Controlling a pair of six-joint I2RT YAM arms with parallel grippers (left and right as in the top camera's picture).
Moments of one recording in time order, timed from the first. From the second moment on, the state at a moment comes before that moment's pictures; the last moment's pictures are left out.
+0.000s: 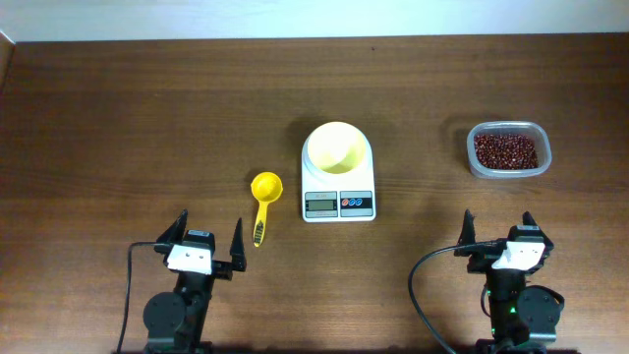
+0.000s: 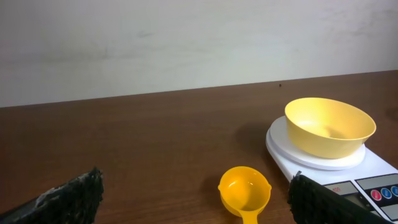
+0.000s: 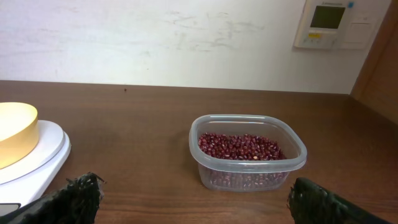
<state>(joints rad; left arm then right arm) 0.00 0.01 0.01 -0.07 0.12 0.07 -0.06 0.01 0.01 -0.07 0.01 -0.05</state>
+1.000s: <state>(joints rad) 0.00 0.96 1.10 -0.60 0.13 0.07 -0.05 0.01 0.01 -0.07 0.01 -0.05</state>
